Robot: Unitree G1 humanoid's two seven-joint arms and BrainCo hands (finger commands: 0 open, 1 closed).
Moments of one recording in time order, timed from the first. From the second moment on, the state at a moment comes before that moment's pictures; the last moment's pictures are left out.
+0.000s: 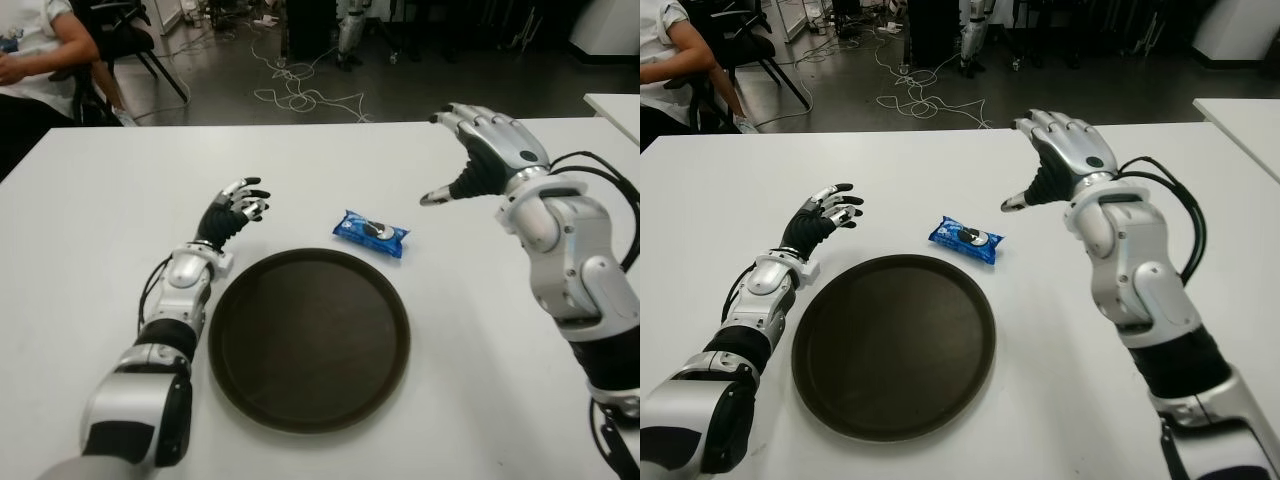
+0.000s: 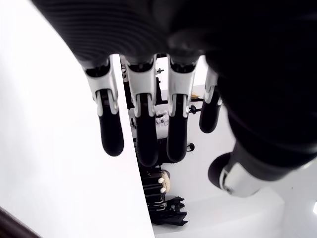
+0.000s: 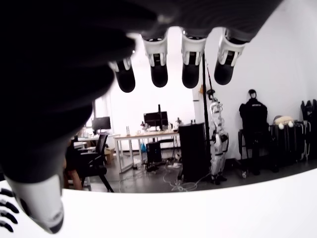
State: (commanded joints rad) left arm -0.68 0.13 0.09 1.11 0.00 -0.43 -0.22; right arm -0.55 -0.45 0.30 -0.10 -0.87 0.32 0.35
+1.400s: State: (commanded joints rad) left arm -0.68 0.12 0.10 1.11 -0.02 -0.42 -0.24; right arm -0.66 -0.20 0.51 0.43 -0.86 0.18 0.06
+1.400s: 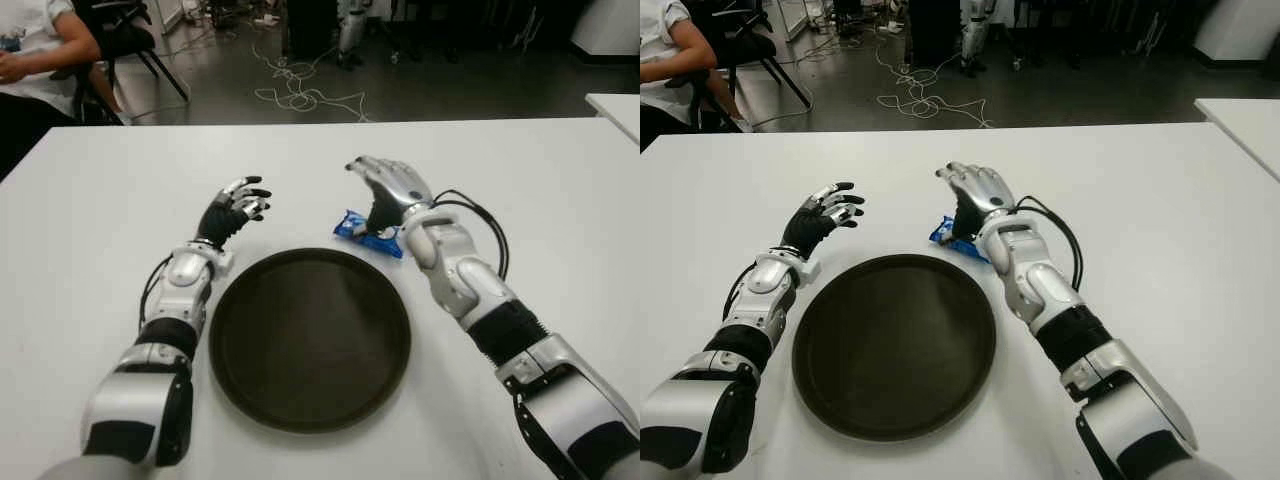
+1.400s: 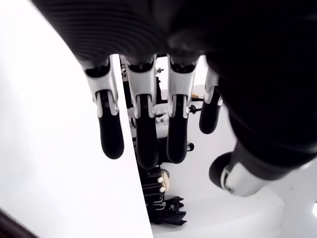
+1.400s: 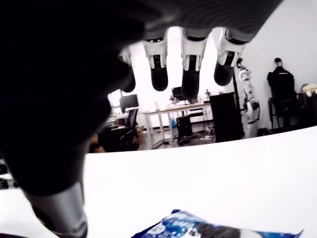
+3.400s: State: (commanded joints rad) left arm -0.68 0.11 0.11 1.13 -0.03 -0.43 -0.25; right arm -0.76 -0.15 0.53 0.71 -0.84 0.21 -0.01
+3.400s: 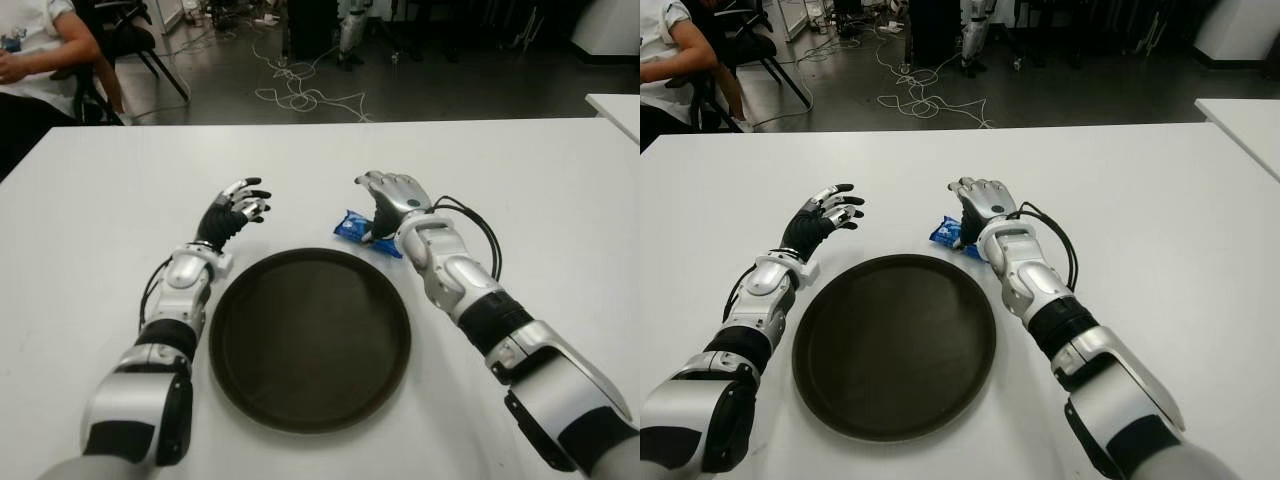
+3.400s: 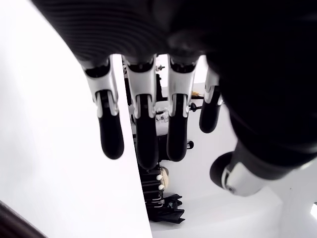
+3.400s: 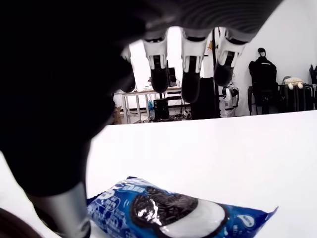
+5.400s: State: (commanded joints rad) left arm -0.69 0.11 0.10 1.15 -0.02 -0.47 -0.25; right arm -0.89 -0.12 0.47 1.08 -0.62 -0.01 0.03
